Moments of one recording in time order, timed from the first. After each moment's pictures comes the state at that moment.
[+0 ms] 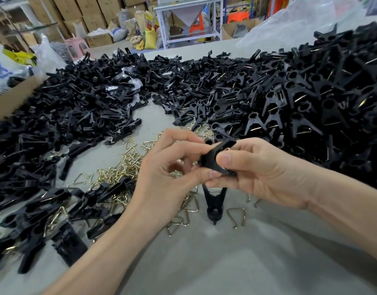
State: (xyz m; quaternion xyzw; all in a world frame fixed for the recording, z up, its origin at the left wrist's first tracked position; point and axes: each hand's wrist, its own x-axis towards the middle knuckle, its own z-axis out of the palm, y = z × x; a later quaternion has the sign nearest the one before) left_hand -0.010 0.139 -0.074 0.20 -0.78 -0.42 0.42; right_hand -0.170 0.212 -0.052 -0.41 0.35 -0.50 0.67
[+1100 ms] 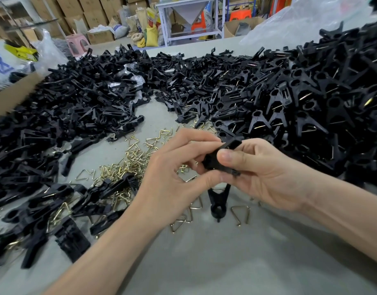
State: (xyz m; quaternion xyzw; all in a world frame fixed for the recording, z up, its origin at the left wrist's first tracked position) left_hand -0.008 0.138 -0.071 0.15 -0.84 -0.35 0.39; right_hand -0.163 0.210 -0.063 -0.37 0.33 -0.56 0.66
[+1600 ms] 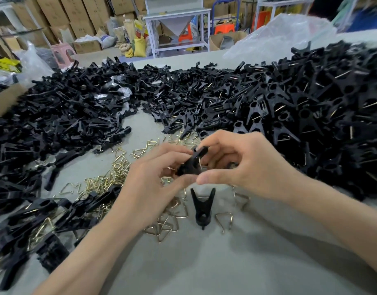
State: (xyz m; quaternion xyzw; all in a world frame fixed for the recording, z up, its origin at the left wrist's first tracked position) left_hand -0.003 0.125 -0.073 0.23 -0.86 -0.32 0.34; right_hand -0.179 0.211 -0.056 -0.63 0.56 -0.47 0.27
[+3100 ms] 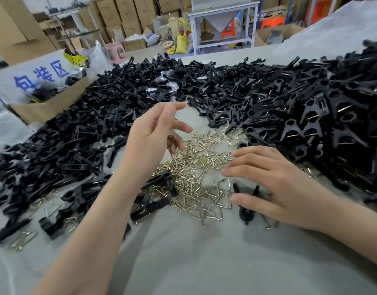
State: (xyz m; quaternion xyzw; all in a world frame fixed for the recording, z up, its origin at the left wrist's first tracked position) left_hand 0.036 0.088 -0.038 0.34 -0.73 -0.41 0.43; right_hand -0.166 0.204 -0.090 -0.82 0.49 -0.30 -0.04
